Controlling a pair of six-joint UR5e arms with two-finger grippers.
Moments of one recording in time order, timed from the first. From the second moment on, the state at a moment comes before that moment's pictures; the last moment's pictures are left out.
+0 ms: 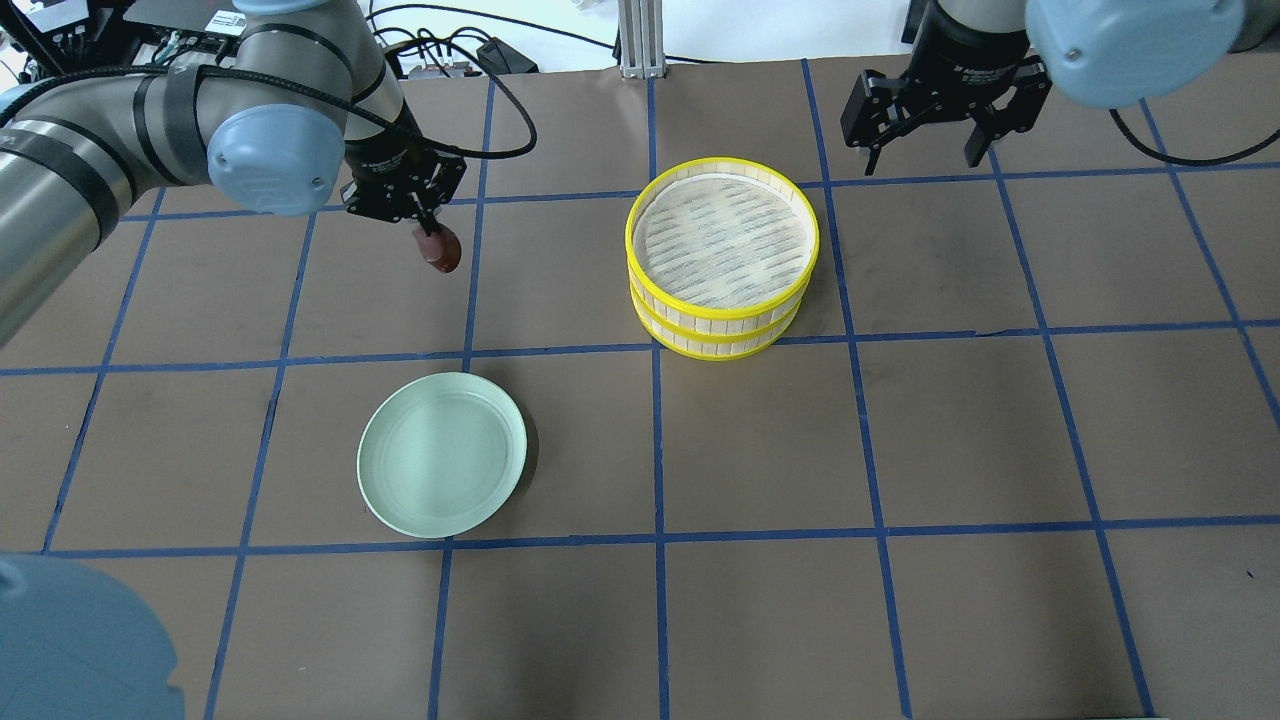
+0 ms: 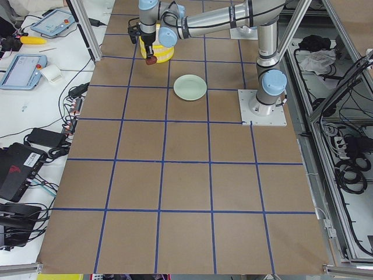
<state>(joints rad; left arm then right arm) -1.64 -1.92 -1.52 -1.11 1.52 -0.39 1.56 -1.45 1.44 -1.61 -1.59 -0.02</state>
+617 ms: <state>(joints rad) -1.75 -1.95 -1.52 -0.91 1.26 -0.42 1.57 -1.48 1.46 -1.60 -1.58 -0.02</state>
